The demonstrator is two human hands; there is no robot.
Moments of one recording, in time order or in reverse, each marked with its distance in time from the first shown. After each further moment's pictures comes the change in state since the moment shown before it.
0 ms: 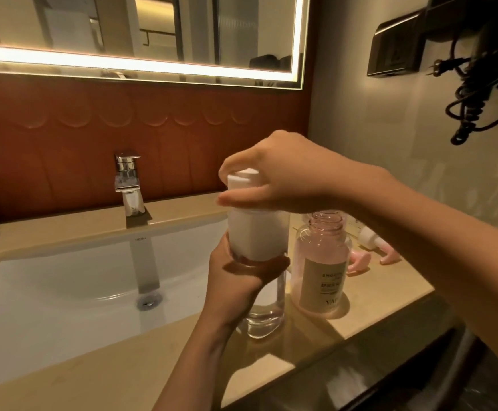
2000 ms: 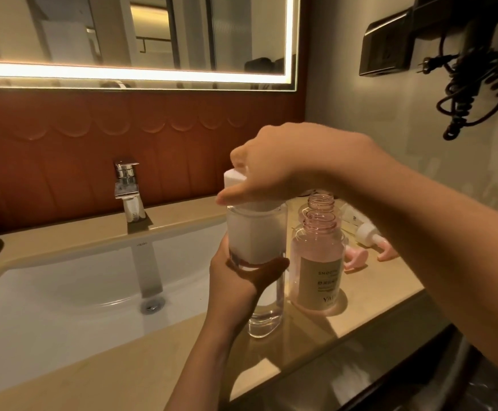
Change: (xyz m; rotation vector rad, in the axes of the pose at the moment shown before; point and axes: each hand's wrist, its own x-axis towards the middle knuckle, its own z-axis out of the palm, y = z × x) left_hand -0.005 0.002 0.006 0.095 0.085 -0.041; right_hand 0.002 -0.014 -0.021 -0.173 -0.235 0.196
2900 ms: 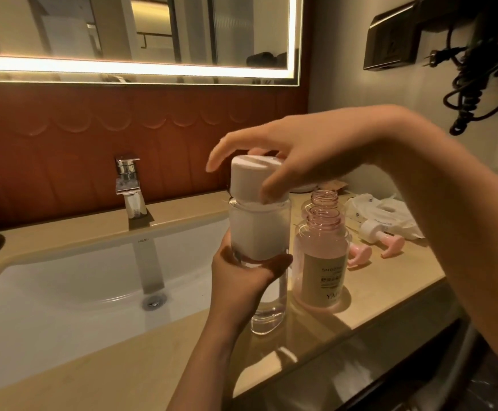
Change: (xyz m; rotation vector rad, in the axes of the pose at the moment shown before) left_hand 0.003 -0.008 0.000 -0.054 -0.013 0.041; right_hand -0.014 0.023 -0.011 0.492 -0.150 -0.226
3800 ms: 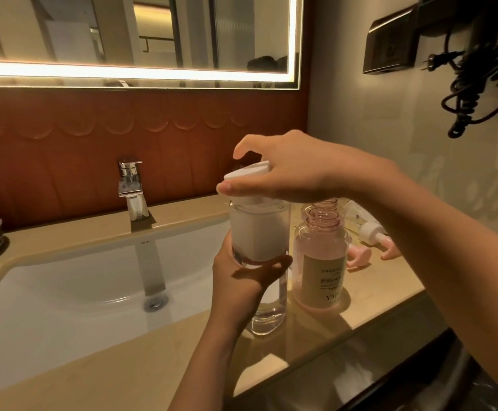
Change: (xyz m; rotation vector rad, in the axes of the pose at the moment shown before) left_hand 0.000 -0.001 0.000 0.035 -0.004 0.011; right_hand 0.013 0.011 0.027 -0.043 0.306 0.134
